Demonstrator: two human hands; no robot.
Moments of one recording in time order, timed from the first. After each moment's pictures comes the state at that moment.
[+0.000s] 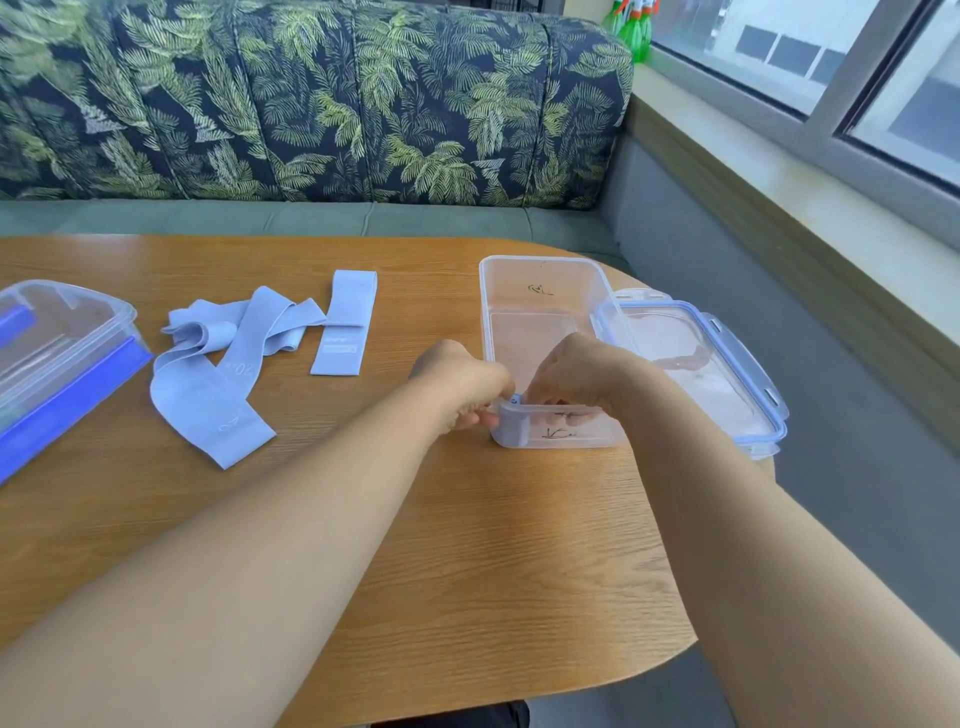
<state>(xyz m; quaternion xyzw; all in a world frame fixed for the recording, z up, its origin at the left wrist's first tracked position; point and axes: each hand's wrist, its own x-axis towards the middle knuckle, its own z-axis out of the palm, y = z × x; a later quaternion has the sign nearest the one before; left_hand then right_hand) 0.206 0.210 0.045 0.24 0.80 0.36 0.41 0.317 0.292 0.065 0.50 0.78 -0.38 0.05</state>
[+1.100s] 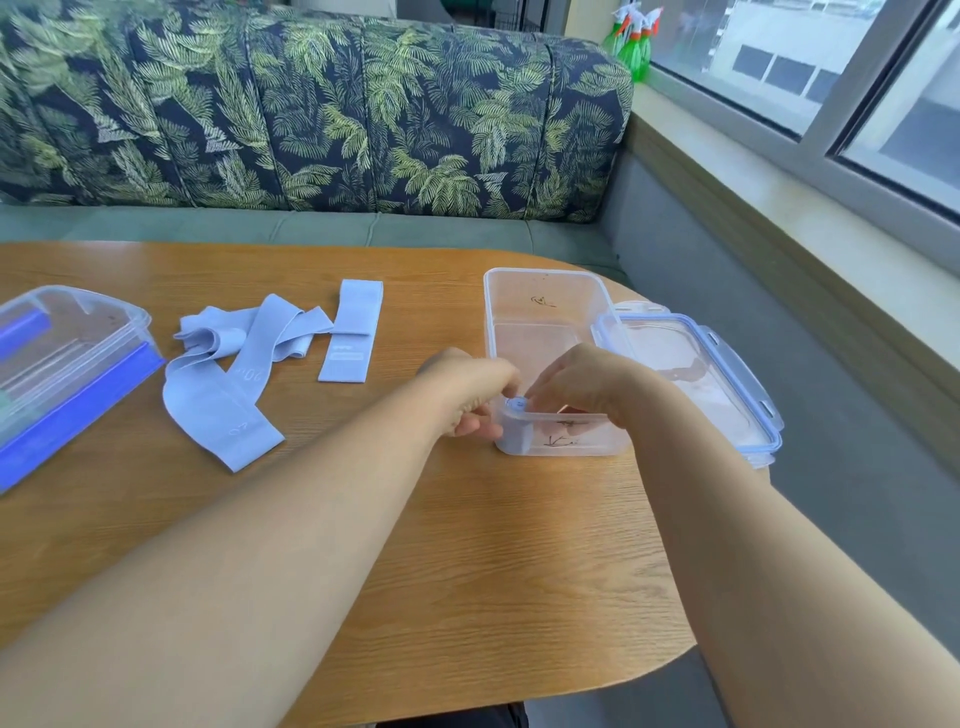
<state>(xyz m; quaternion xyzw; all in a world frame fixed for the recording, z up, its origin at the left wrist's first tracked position) 0.207 0.206 0.057 0.23 0.79 0.35 0.45 0.322 0.283 0.077 0.51 0.76 -0.41 0.06</state>
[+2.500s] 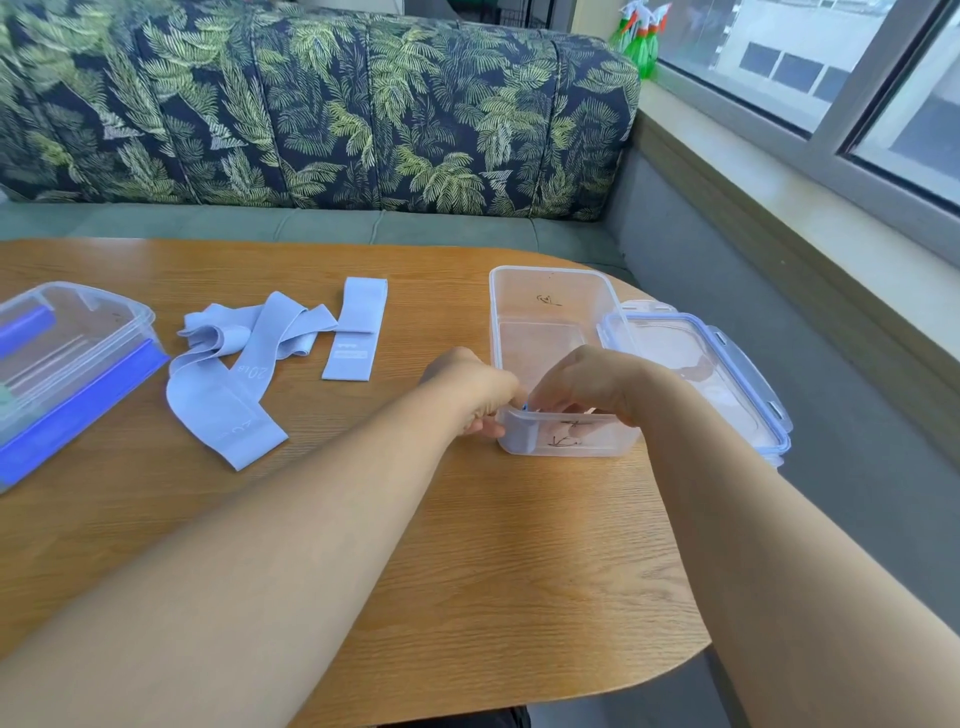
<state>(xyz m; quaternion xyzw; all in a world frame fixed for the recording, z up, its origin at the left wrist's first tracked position) 0.204 0.214 0.043 0.25 0.80 0.34 0.42 0.321 0.296 0.070 0.49 0.75 -0.44 0.08</state>
